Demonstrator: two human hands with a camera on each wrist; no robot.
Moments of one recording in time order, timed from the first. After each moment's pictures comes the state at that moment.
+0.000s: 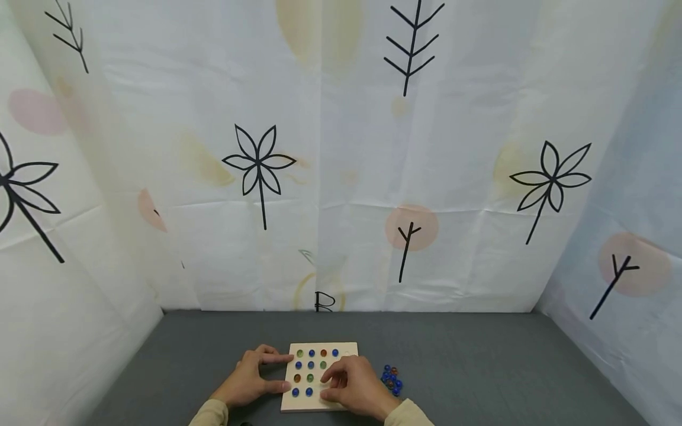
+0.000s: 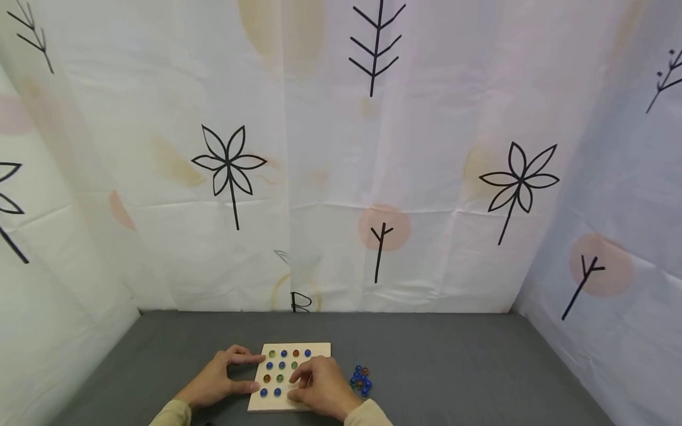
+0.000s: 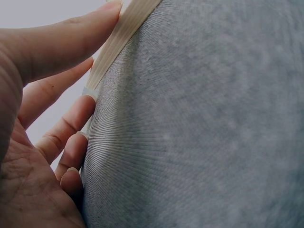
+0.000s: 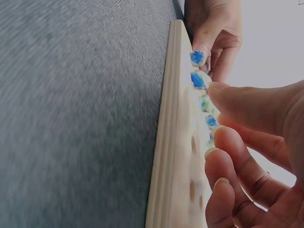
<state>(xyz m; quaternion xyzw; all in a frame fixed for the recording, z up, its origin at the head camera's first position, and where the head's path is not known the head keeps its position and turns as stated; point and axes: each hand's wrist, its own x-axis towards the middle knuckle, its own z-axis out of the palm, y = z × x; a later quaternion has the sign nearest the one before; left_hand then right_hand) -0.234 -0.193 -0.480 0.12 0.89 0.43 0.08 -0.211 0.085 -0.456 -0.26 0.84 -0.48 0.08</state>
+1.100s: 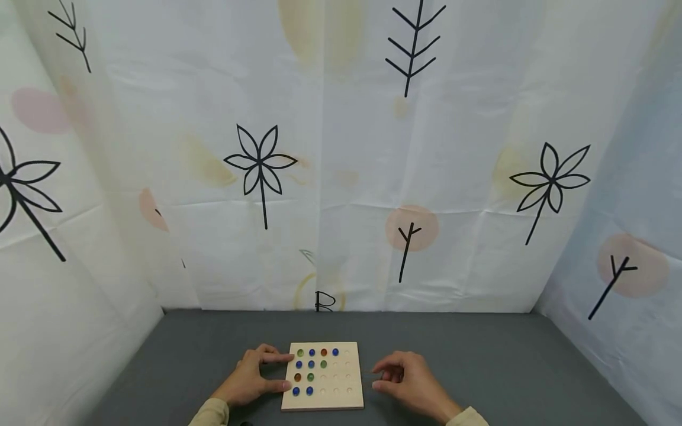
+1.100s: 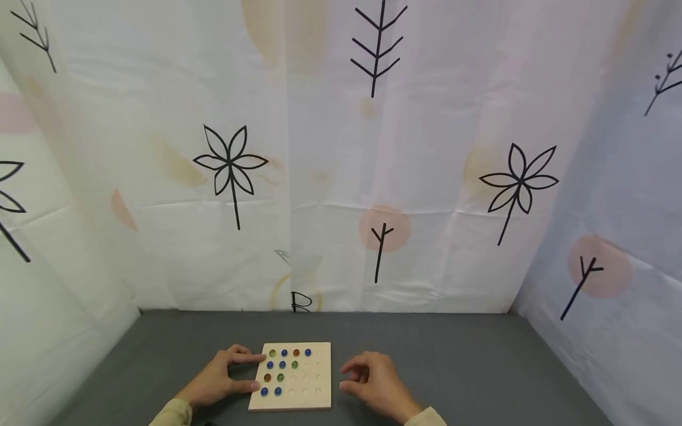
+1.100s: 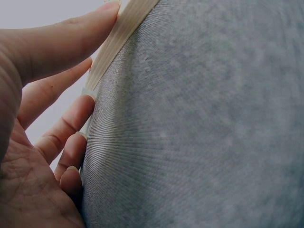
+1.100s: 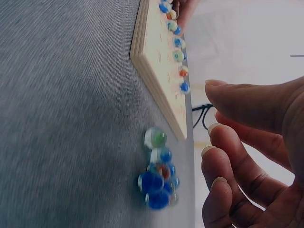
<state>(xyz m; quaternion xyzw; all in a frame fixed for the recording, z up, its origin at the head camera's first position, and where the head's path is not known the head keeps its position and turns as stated) -0.234 -0.193 -0.481 0.12 0.89 0.43 0.08 -0.199 0.174 -0.447 -0.24 0.86 -0.46 -0.01</state>
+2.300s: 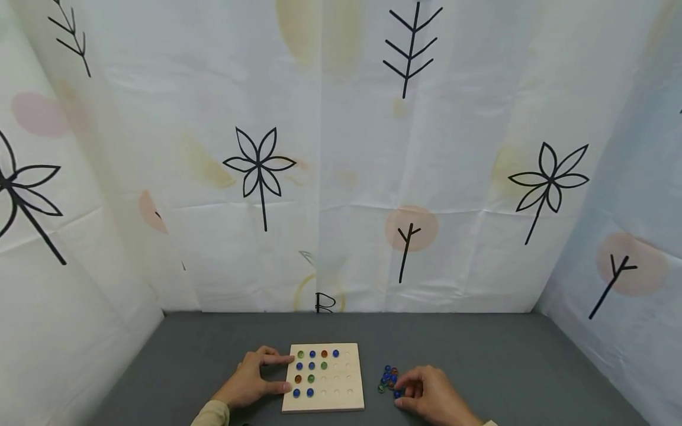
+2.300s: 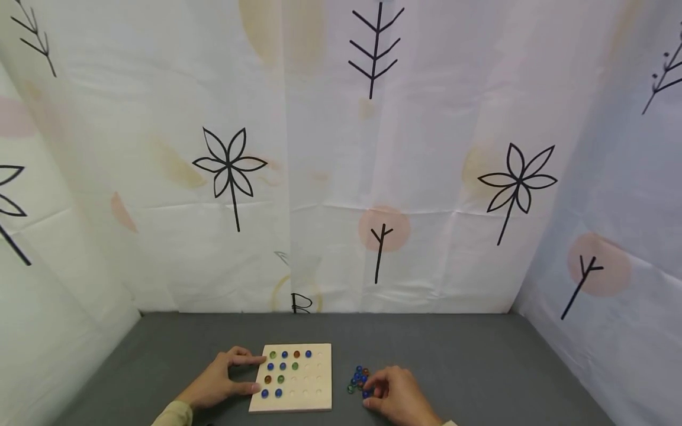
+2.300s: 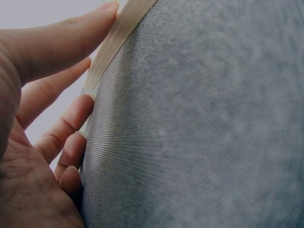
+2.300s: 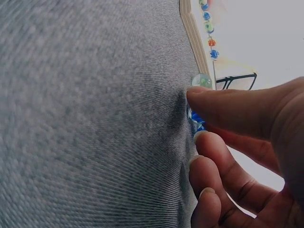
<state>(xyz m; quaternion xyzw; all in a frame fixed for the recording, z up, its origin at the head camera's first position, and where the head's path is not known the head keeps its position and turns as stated) -0.236 -0.193 -0.481 0.13 0.89 0.42 0.09 -0.192 0.212 -0.464 -0.19 0.87 -0.46 0.08</state>
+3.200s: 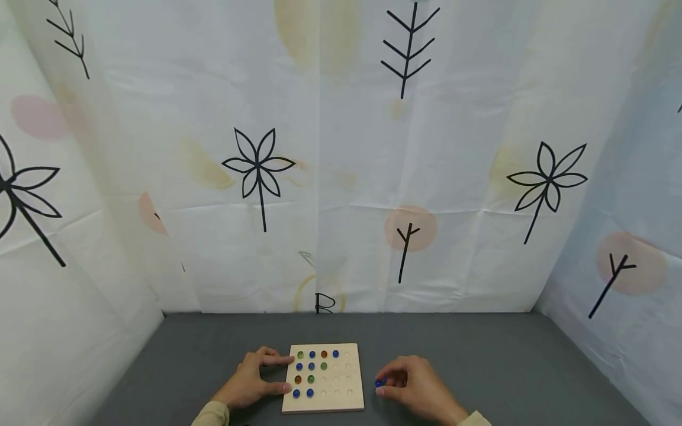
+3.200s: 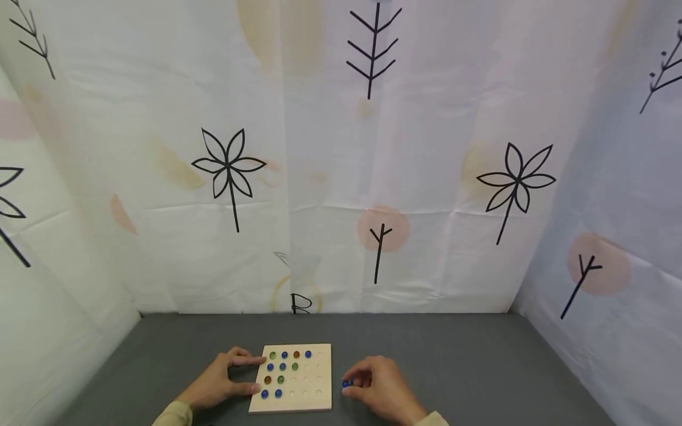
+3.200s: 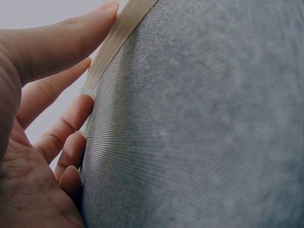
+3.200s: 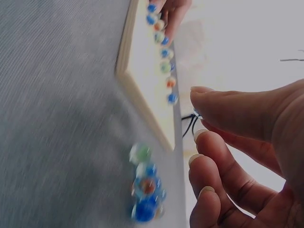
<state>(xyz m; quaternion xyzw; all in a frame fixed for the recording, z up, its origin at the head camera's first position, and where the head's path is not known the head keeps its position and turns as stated) -0.234 -0.191 -0.480 0.11 0.89 0.43 0.09 -0.191 0.178 -0.438 -0.23 0.87 -0.44 0.01</state>
